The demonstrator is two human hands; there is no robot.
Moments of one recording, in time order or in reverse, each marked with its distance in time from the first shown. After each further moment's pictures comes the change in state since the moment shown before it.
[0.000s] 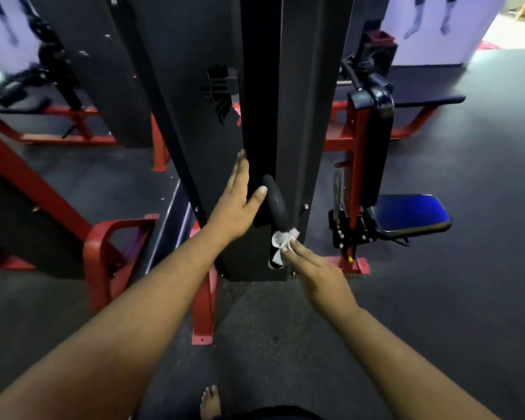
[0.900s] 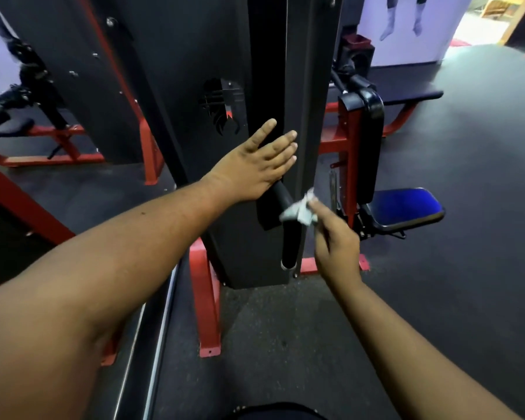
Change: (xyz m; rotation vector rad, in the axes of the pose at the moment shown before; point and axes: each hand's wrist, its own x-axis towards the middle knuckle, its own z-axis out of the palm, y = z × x) left_hand 0.079 0.029 -0.053 1.703 0.098 1.091; right_hand 0.054 -0.025 -0.016 0.204 0.453 0.261
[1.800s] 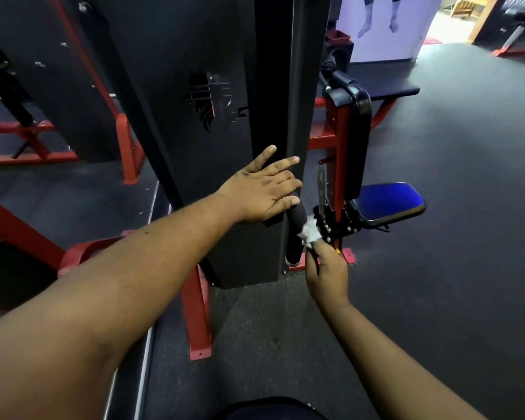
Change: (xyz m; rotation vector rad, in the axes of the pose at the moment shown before) left_hand 0.005 0.042 -0.001 -0.785 -0.065 -0.107; right_hand -0.050 0.024 0.027 -0.171 -0.012 0.182
